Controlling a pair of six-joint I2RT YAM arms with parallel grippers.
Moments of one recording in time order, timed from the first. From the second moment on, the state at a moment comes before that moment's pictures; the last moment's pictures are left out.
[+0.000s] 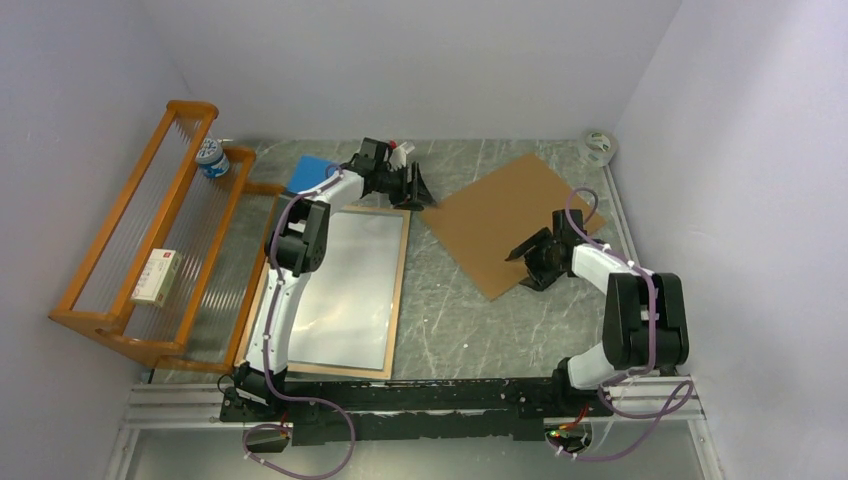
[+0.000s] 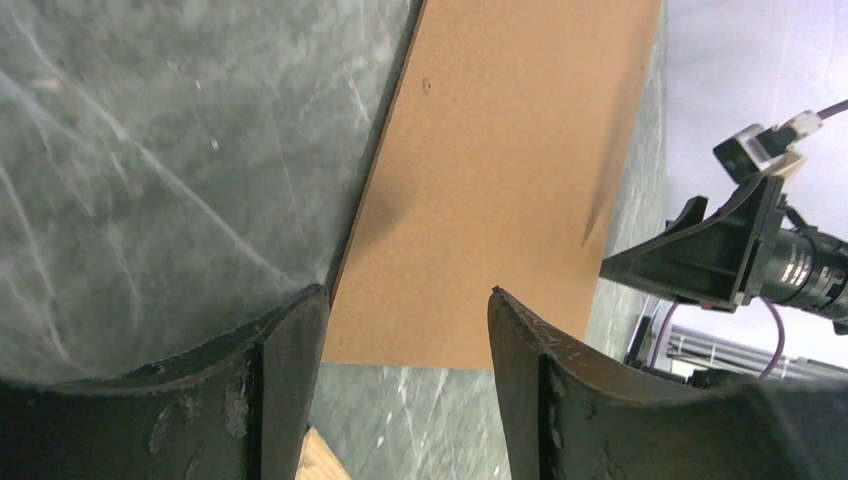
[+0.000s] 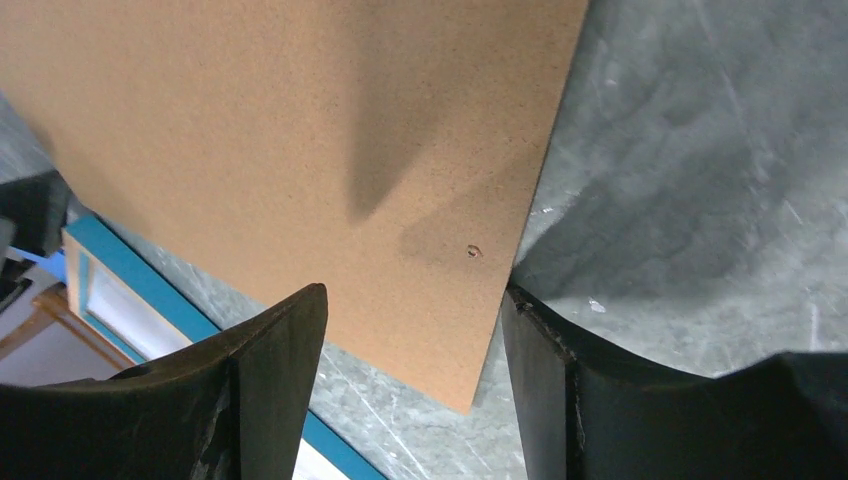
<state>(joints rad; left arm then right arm) -0.36 2.51 1.99 -0.25 0.80 -0.48 0.01 1.51 0.74 -0.34 -0.20 0.97</state>
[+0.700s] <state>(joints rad) -0.41 2.45 1.94 -0.30 0.82 -0.47 -0.01 1.26 0.51 -0.27 -0.22 1.02</state>
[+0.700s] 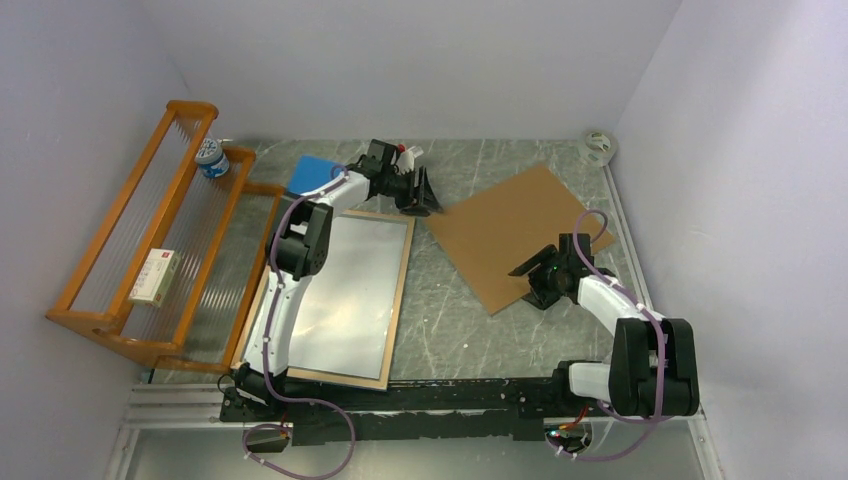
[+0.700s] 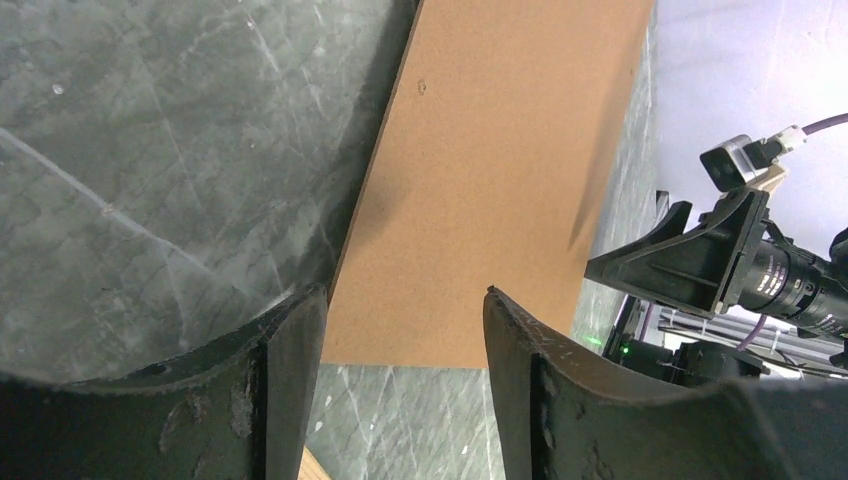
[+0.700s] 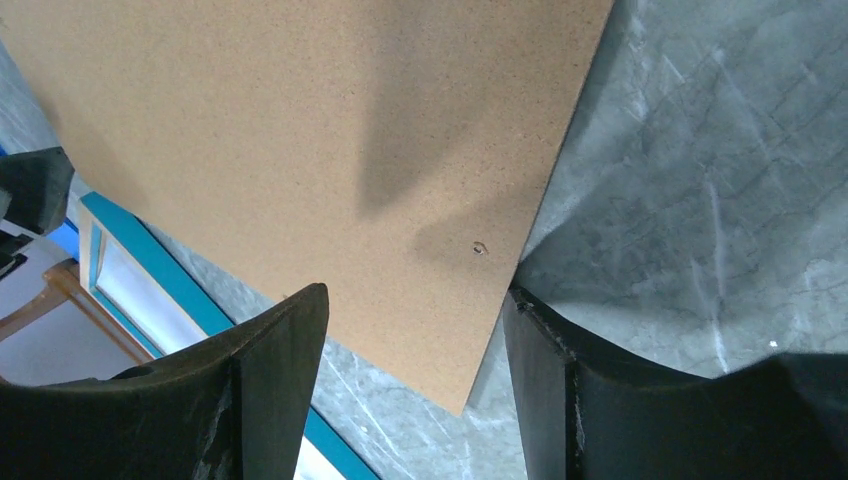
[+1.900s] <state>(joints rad) -0.38 1.91 1.38 -0.65 0.46 -0.29 0.23 1.41 0.65 -0.35 -0.22 0.96</state>
